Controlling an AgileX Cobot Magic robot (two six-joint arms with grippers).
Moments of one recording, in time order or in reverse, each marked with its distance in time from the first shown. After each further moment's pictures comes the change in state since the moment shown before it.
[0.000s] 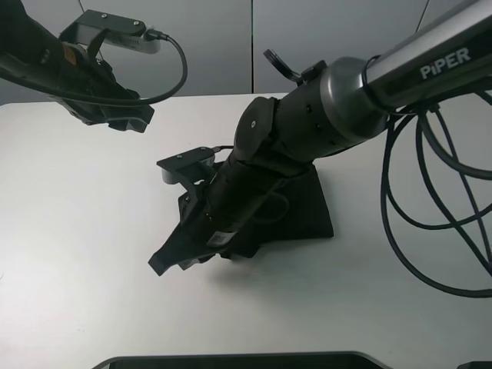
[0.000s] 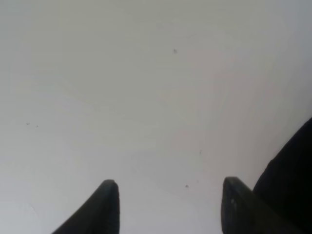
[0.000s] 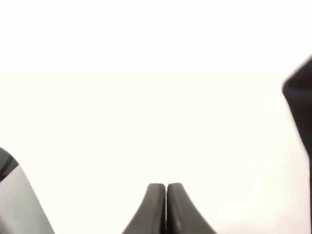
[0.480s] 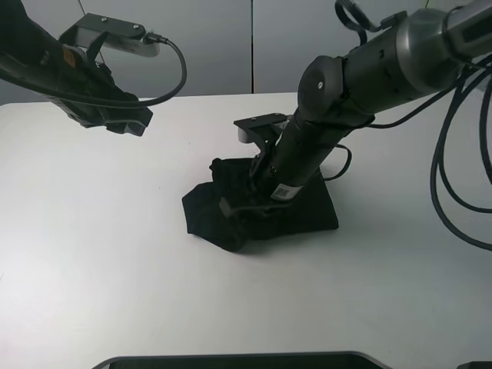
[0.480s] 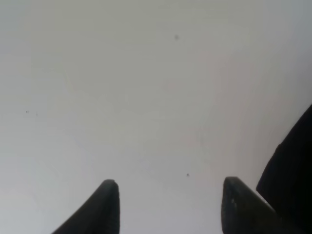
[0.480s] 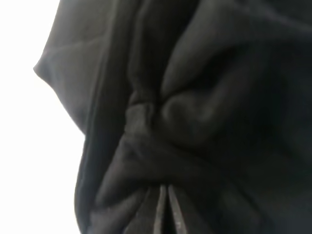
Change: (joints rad) left arm 0.000 0.000 0.000 0.003 0.020 -0.004; right arm -0.219 -0.064 0.053 -0.367 0.046 0.343
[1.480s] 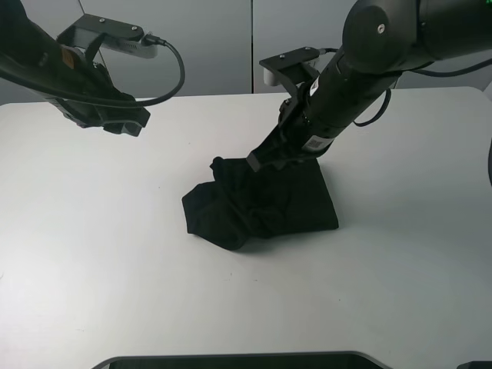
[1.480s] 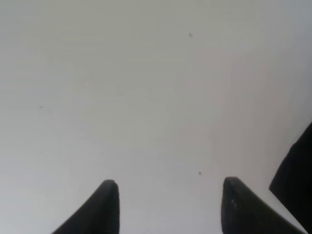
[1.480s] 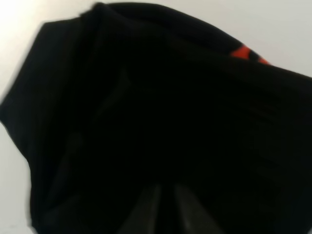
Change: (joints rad) left arm 0.000 0.000 0.000 0.045 0.015 -0.041; right arm -0.071 -0.222 0.000 -0.366 -0.005 0.203
